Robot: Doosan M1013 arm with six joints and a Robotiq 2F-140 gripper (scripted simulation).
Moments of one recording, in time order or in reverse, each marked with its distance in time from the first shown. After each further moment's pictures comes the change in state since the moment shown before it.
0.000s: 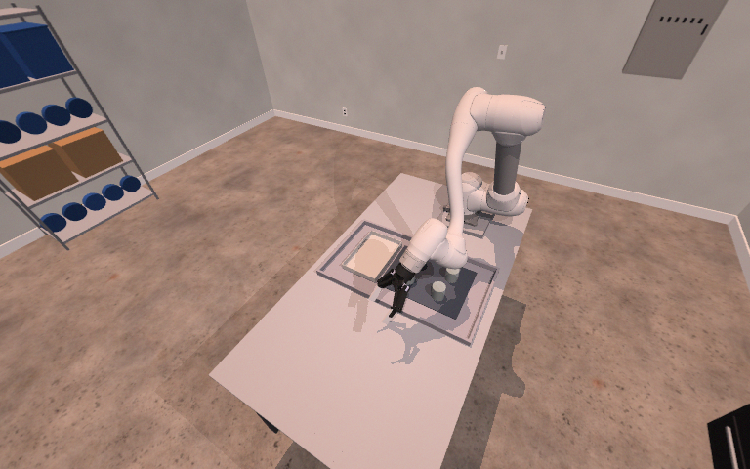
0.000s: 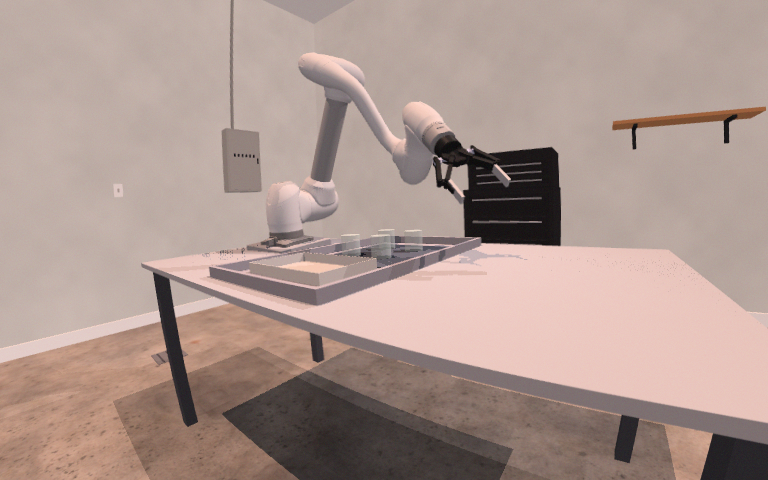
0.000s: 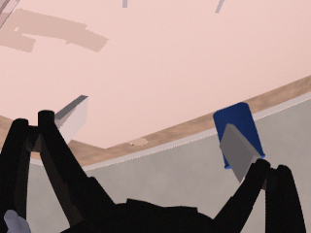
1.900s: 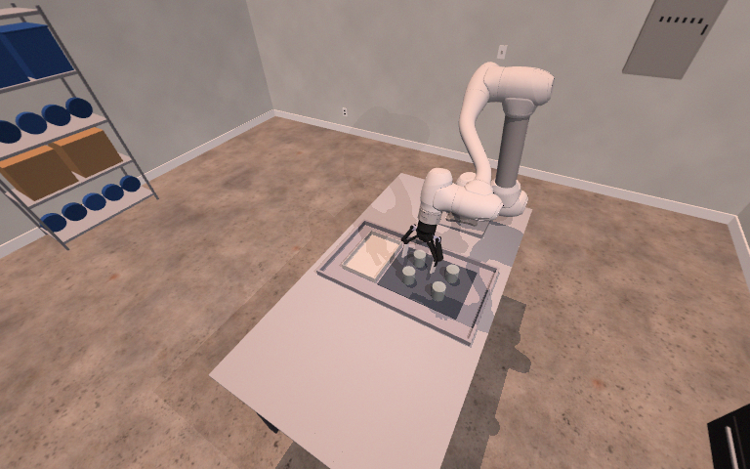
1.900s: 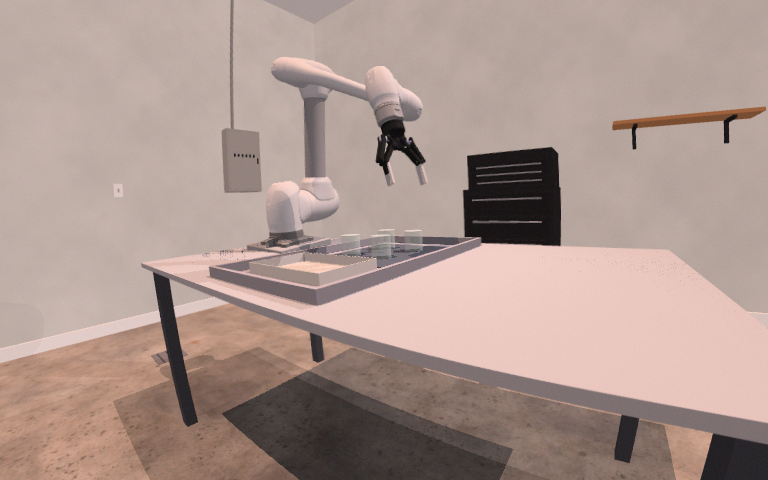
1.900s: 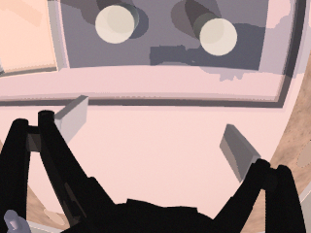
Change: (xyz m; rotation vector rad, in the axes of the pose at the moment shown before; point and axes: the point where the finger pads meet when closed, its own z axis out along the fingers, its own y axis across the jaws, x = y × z) arm 0.117 -0.111 -0.216 -0.011 0.547 -0.536
